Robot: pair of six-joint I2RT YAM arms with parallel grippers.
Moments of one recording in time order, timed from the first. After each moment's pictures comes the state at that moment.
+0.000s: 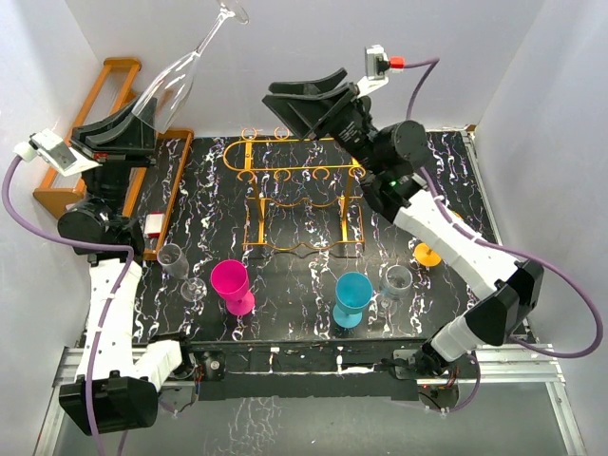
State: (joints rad) left arm 0.13 0.98 1.05 0.92 0.43 -0.65; right arm 0.66 1.50 1.58 0.63 -0.36 0.85
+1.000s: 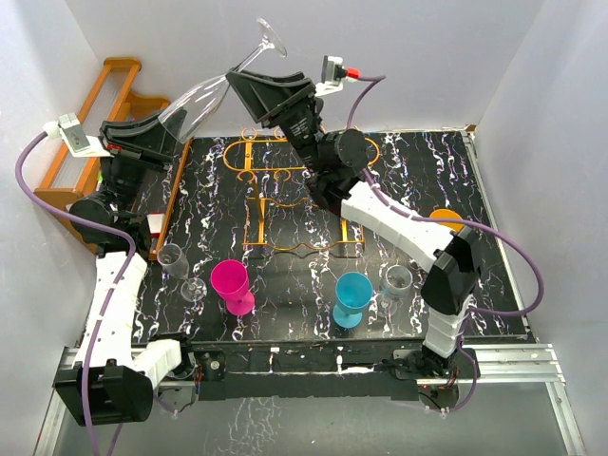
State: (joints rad) left arm 0.06 1.03 1.02 0.91 0.55 -0.96; right arm 0.82 1.81 1.79 0.93 -0.05 0.96
